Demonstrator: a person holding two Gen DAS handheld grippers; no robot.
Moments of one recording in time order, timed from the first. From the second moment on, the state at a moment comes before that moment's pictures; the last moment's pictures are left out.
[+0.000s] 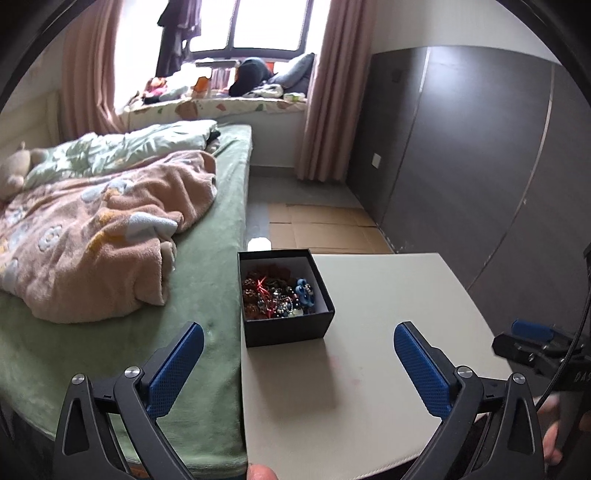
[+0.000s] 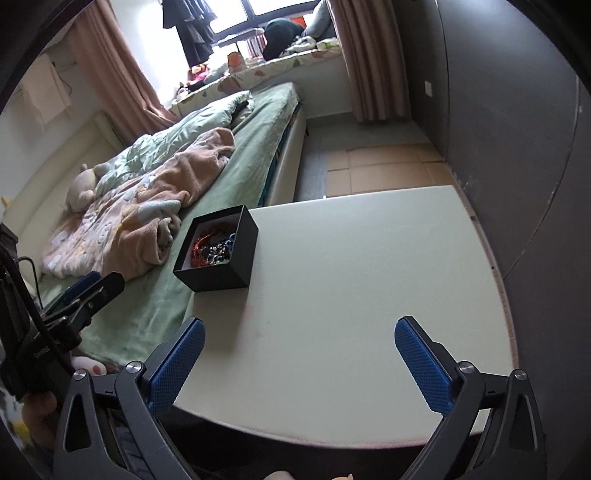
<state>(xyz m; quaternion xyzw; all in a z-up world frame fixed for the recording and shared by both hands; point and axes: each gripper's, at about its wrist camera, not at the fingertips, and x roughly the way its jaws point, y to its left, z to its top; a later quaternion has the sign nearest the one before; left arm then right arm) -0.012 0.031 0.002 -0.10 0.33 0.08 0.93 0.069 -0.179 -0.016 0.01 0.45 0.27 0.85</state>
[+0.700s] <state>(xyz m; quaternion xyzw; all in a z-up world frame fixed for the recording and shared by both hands) -0.043 0.023 0.007 -0.08 0.32 0.09 0.94 0.023 -0.214 -0.009 0.02 0.38 0.26 0.89</state>
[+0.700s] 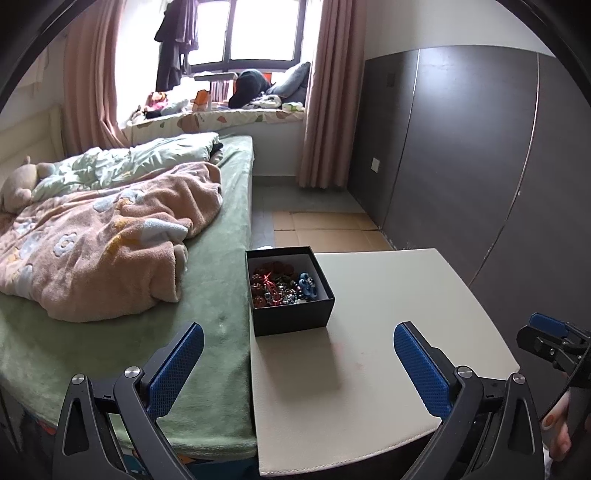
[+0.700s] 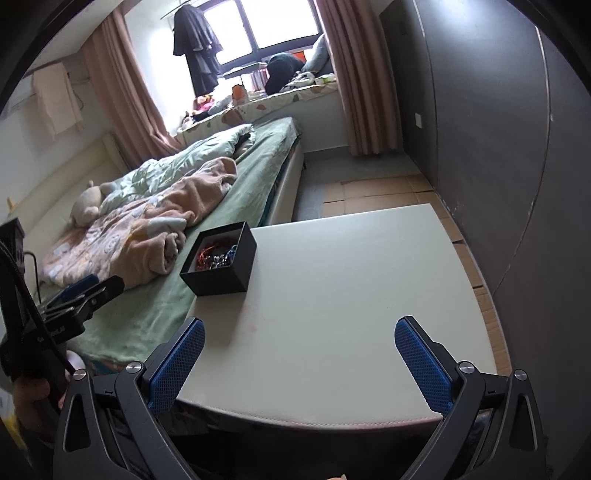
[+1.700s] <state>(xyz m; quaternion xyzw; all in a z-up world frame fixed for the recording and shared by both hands) -0.051 0.020 0.007 -0.09 0.31 0.09 0.94 0.020 -0.221 -0.012 0.04 0.37 0.26 0.89</state>
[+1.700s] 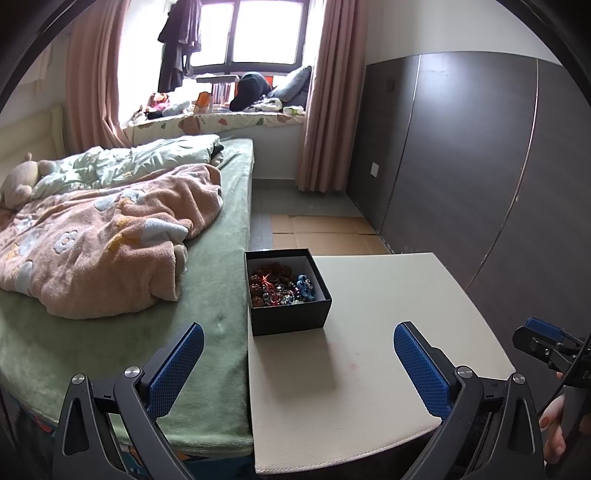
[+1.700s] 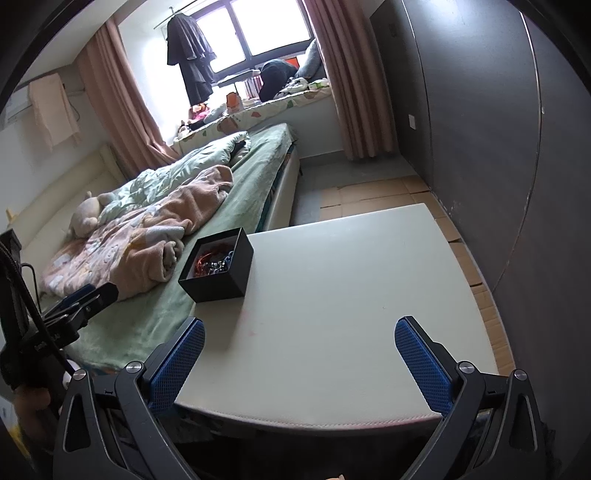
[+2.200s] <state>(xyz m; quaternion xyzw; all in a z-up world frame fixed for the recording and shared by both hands) -0.052 0.020 0.007 -0.09 0.31 0.09 0.94 0.018 -0.218 -0.012 0.03 0.38 0.26 0.89</state>
